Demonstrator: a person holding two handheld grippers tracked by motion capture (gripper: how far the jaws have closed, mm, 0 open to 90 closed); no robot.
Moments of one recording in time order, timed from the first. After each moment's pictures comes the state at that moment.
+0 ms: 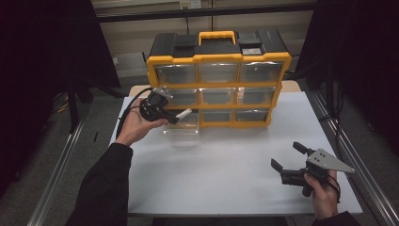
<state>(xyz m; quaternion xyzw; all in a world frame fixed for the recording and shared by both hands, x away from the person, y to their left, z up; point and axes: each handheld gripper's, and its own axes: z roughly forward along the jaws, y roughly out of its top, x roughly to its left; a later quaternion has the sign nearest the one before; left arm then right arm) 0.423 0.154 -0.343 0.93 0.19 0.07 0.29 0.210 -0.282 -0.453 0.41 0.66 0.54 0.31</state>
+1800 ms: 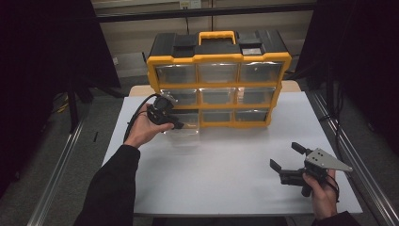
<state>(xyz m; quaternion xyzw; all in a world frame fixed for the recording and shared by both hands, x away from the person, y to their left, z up) 0.436 0.147 -0.377 0.92 0.26 0.05 0.29 0.212 -0.280 -0.455 0.41 0.67 0.54 0.30</state>
